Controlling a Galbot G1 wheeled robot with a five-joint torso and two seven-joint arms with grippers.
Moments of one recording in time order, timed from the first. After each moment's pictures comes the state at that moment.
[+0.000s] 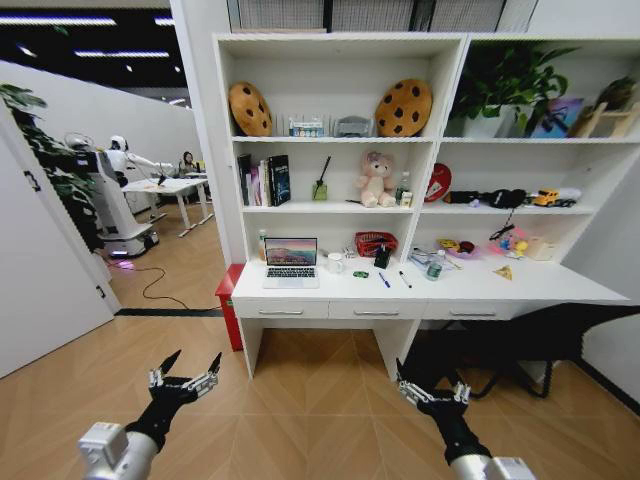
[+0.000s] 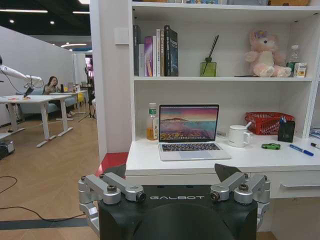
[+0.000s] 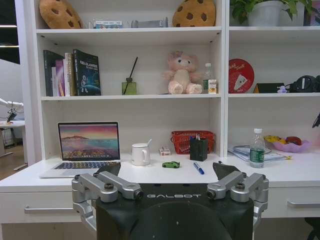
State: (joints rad) left arm 1.93 -1.22 -0.84 -2.50 -0.47 0.28 -0.01; right arm -1.99 1.41 0.64 2.42 0.21 0.02 0.06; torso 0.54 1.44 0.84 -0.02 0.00
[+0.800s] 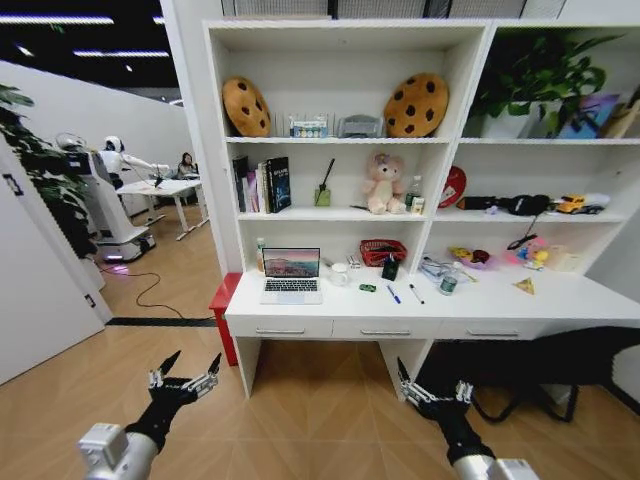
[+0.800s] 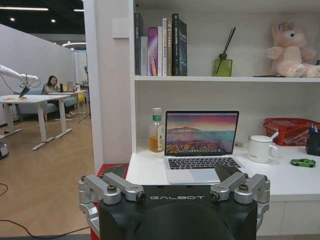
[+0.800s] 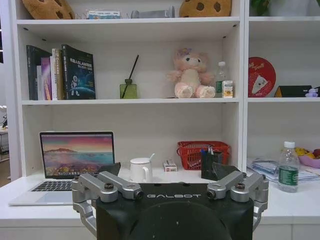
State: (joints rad) left arm 1.93 -1.23 -0.84 -2.50 -0.47 0.28 -0.01; right arm -2.00 1.41 0.64 2.42 0.21 0.04 0.06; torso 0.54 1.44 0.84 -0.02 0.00
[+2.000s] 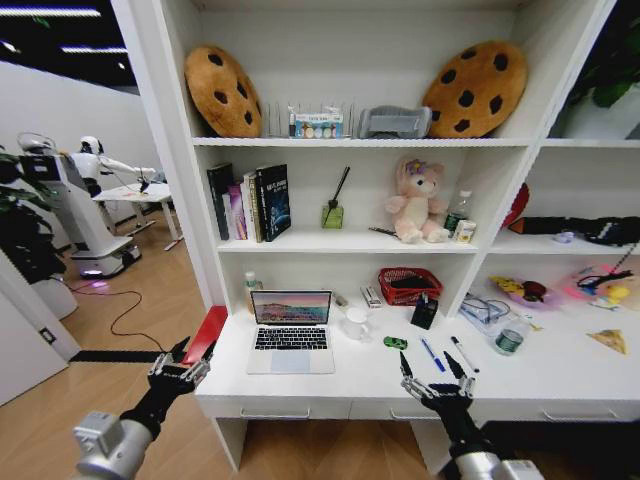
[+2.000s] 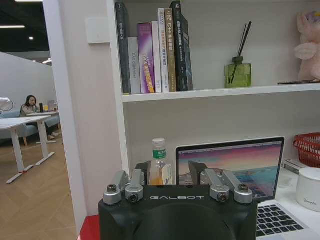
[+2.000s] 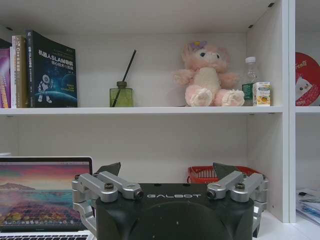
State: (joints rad) left arm 1.89 -1.12 -0.91 -2.48 -0.53 0.27 0.03; right arm -1.97 1.39 0.65 2.40 0.22 0.11 0.05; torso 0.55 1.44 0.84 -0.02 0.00
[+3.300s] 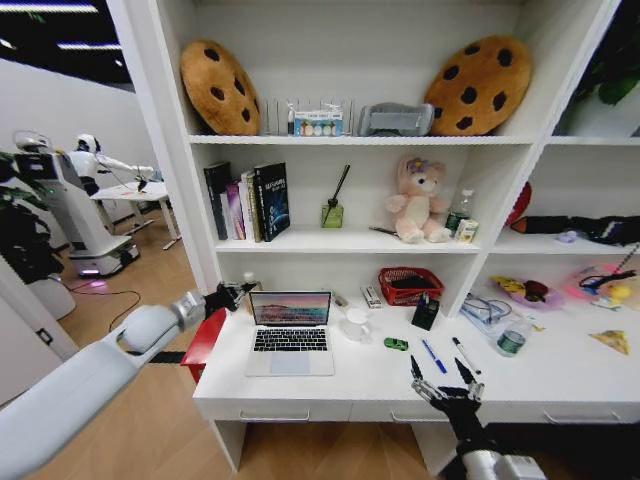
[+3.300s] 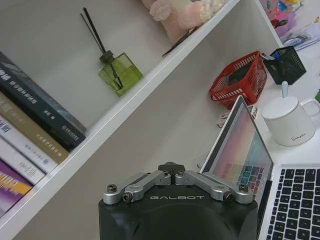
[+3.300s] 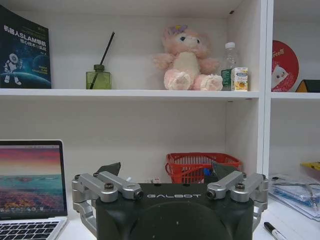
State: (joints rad) left arm 0.51 -0.64 0.11 -1.72 -0.32 0.15 0.40; right arm -1.94 1.40 0.72 2.32 0.25 0.11 0.06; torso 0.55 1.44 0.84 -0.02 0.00
